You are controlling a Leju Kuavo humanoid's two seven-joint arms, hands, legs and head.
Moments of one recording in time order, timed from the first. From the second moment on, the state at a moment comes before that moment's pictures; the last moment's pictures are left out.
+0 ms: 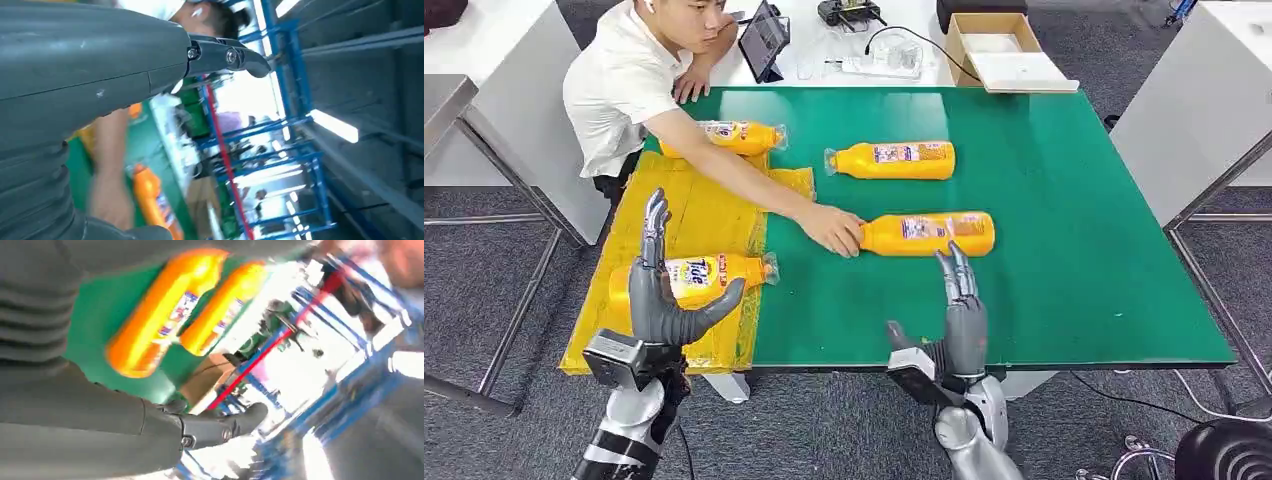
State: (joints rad) left arm -0.16 -0.12 -0.22 -1.48 -0.14 0.26 -0.66; right arm -0.18 0.09 0.15 -1.06 0.63 -0.60 -0.53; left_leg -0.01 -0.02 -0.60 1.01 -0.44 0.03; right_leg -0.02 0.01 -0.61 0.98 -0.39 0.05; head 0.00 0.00
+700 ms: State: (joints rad) left arm -0.11 -0.11 -0.32 -1.59 -0.18 0.31 -0.66; right arm -0.52 -0.08 0.25 -0.56 1.06 -0.43 -0.10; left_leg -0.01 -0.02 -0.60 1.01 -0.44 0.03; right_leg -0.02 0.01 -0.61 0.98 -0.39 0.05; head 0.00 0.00
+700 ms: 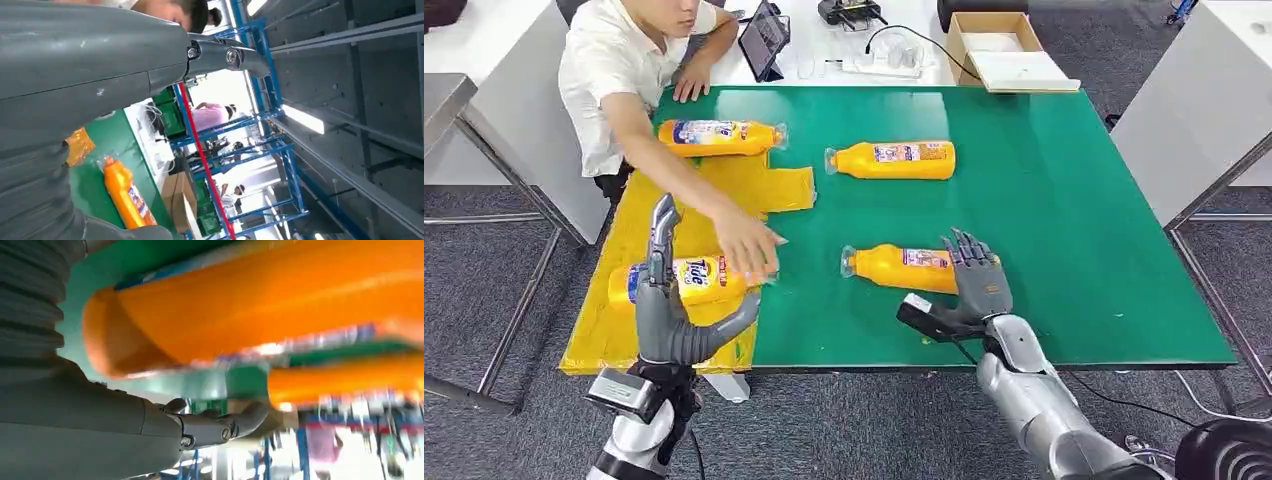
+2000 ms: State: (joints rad) left arm -0.17 -0.13 -0.35 -1.51 0.08 0.09 -0.51; right arm -0.61 -0.16 0.19 -0.44 0.71 0.16 -0.41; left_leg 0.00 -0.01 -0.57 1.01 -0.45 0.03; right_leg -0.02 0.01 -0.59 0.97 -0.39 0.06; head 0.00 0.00
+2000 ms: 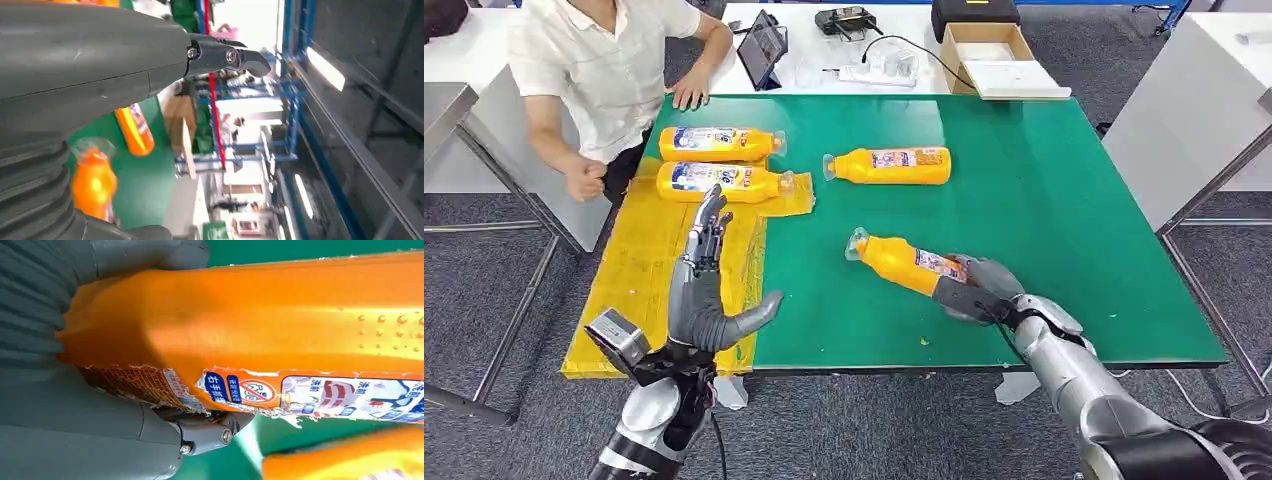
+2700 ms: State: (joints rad) left arm -0.12 -0.17 -0.35 -1.43 0.38 0.19 -0.29; right arm -0.26 -0.02 0.22 -1.04 0.30 0.02 -0.54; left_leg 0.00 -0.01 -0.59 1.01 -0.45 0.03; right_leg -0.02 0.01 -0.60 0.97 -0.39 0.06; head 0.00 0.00
